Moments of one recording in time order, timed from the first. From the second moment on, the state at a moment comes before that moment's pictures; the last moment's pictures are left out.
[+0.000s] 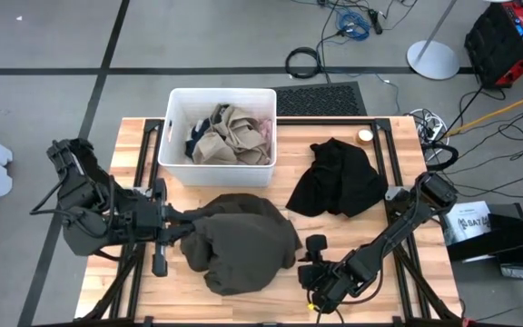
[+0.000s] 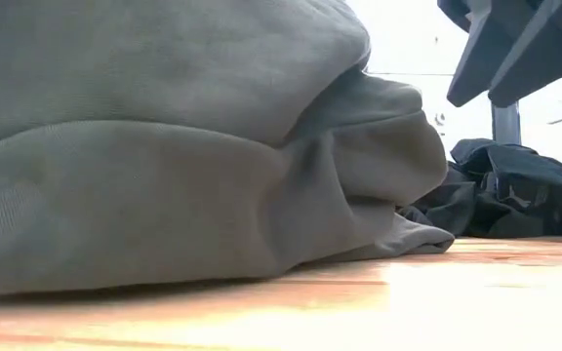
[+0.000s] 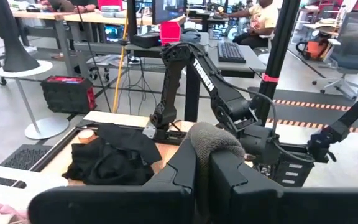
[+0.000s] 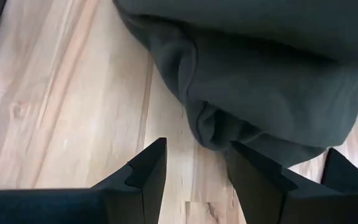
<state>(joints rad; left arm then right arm) -0.85 1.27 1.61 -0.56 -0.96 -0.26 0.73 1.81 1.28 -0.65 0.55 0.48</state>
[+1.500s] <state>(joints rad) -0.81 1.26 1.61 -0.65 -0.91 -0.51 0.67 1.97 1.32 -0.45 0.67 0.33</state>
